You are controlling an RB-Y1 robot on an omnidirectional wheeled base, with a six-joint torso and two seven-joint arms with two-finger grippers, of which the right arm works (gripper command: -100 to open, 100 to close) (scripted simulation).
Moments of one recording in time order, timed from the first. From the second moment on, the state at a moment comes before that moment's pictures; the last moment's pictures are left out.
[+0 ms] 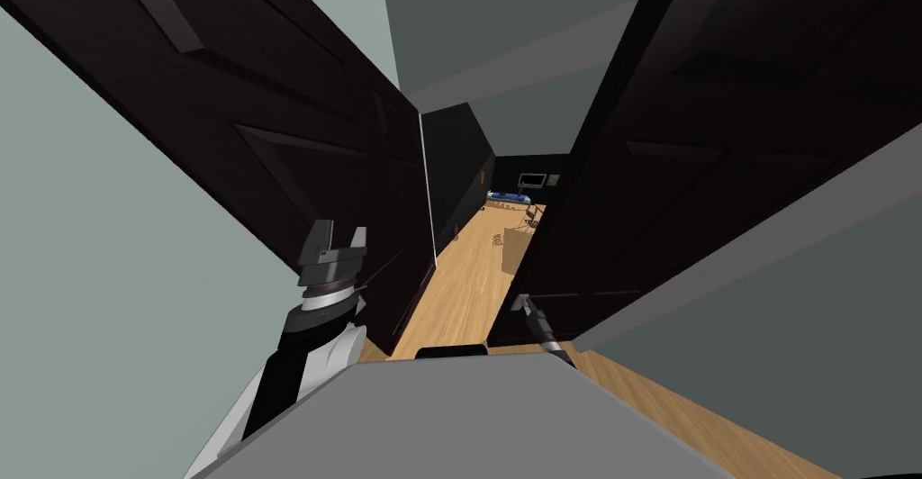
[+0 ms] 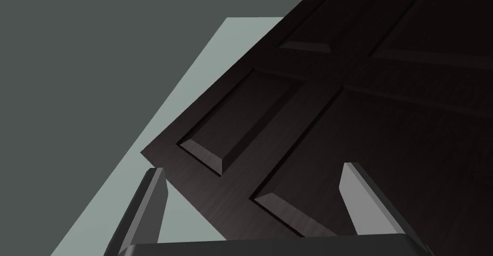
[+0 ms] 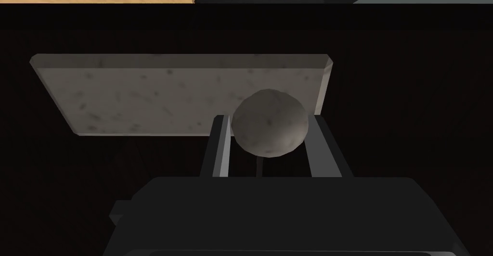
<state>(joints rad) 0.26 -0.29 -0.14 -0.86 0.16 -0.99 -0.40</state>
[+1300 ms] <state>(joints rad) 0.17 -0.26 0.02 -0.91 -0.01 -0.83 -0.25</state>
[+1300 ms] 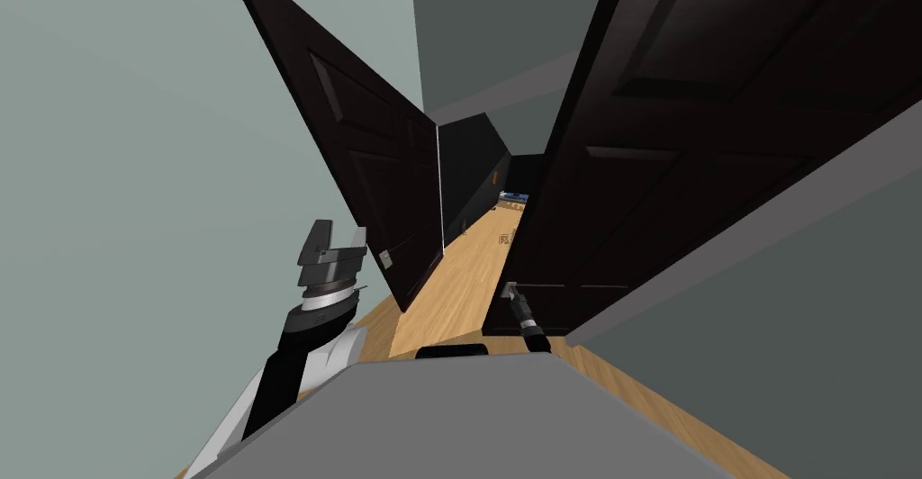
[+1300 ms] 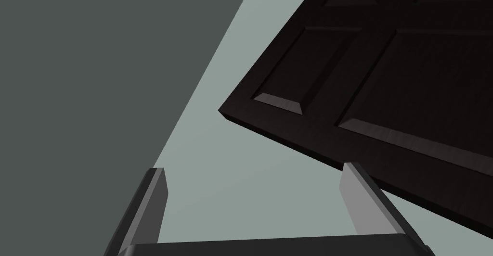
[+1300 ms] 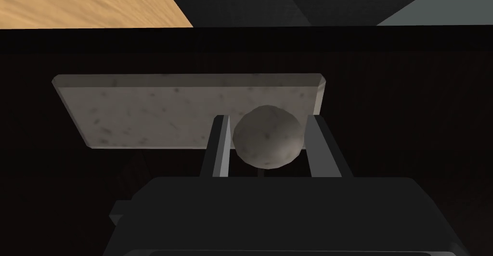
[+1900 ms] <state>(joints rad) 0.18 -0.32 0.03 -0.86 -0.03 -0.90 -0.29</state>
